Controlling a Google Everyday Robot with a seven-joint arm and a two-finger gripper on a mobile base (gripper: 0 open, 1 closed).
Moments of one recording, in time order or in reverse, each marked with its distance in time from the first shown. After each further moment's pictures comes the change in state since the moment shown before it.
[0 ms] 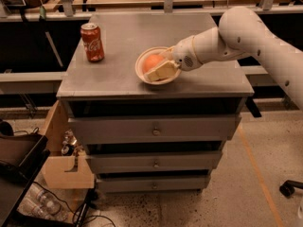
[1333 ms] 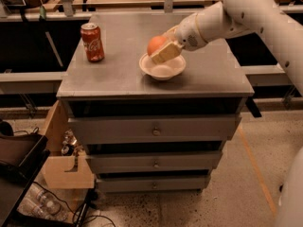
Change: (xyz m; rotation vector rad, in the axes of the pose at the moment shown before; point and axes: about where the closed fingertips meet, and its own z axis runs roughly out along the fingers) arm -0.041 -0.026 -0.031 0.054 0.032 -0.107
